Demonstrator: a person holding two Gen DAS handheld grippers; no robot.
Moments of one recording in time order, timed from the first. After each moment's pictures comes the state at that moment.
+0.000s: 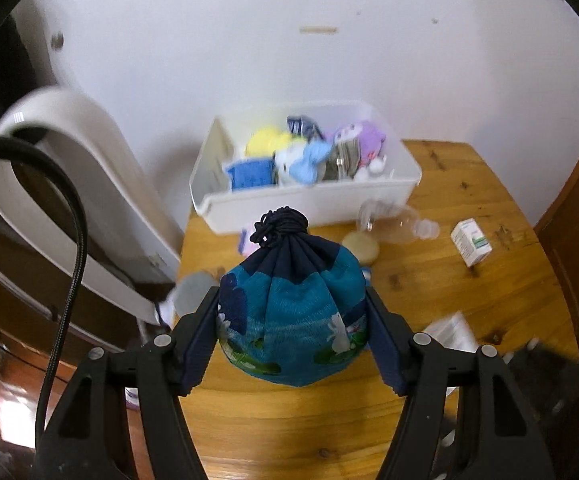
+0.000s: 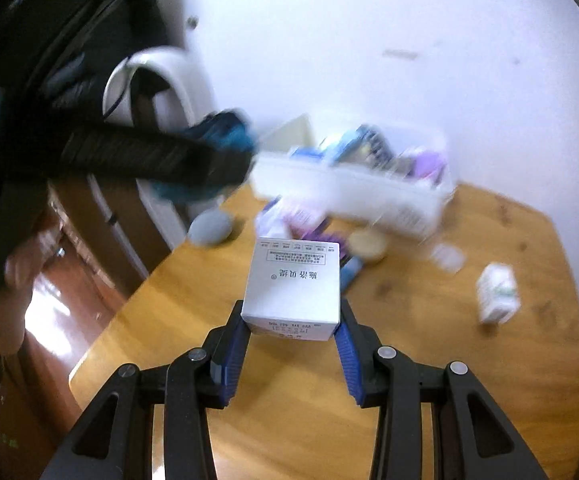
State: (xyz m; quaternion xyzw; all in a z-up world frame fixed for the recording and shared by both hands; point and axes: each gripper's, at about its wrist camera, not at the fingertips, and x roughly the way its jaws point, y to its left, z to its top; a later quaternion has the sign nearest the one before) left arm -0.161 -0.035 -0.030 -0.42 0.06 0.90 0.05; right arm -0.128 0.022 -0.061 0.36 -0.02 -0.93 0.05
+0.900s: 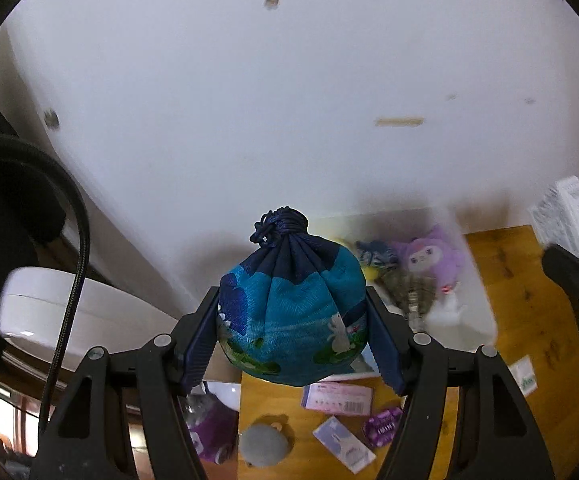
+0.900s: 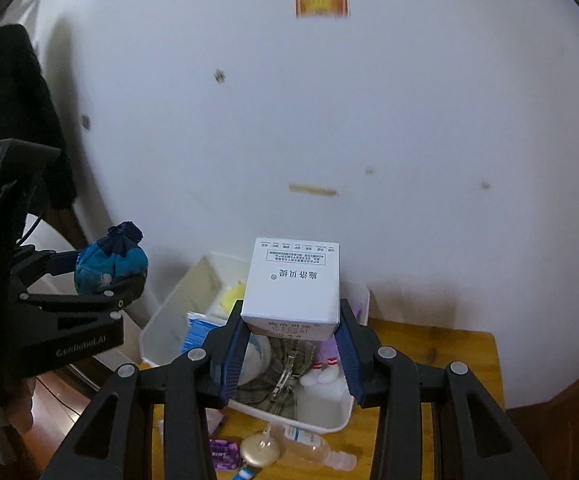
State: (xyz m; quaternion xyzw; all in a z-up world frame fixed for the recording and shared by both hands) left arm -0.363 -0.064 0.035 -0.41 0.08 0.91 -0.03; right arm -0.355 0.122 0.061 0.33 -0.02 -0.94 -0.04
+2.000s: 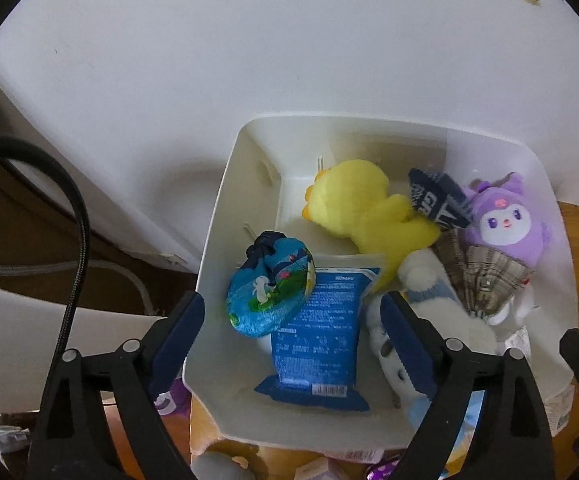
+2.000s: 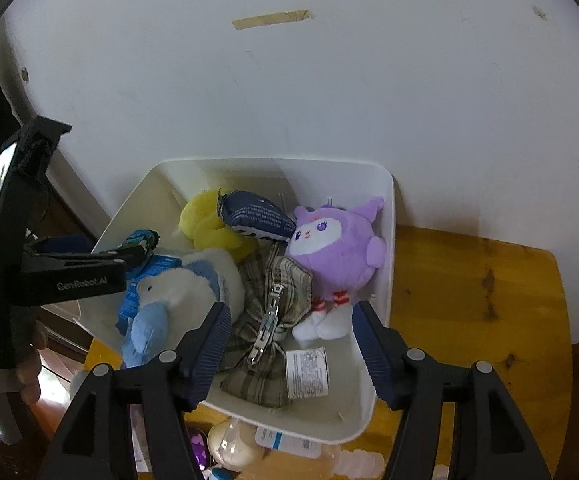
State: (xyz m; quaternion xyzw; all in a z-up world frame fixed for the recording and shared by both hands) left arm -0.442 -0.061 -0.097 -0.53 0.04 0.85 -0.05; right arm -0.410 0.163 -0.072 0.45 -0.08 -0.89 -0.03
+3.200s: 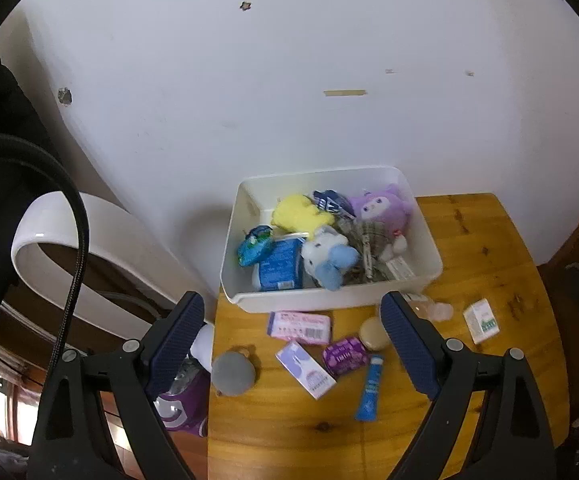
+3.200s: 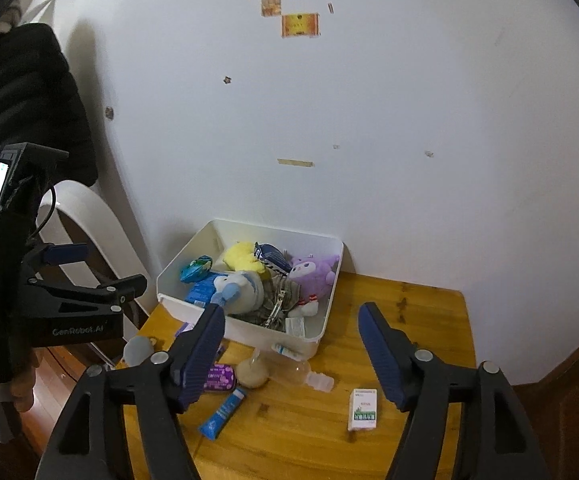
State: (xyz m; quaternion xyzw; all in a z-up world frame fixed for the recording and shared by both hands) left arm -0.237 -0.029 0.051 -0.41 0.08 0.91 0.01; right arm -0.204 0.123 0.078 0.32 -0.02 -0.95 -0.05
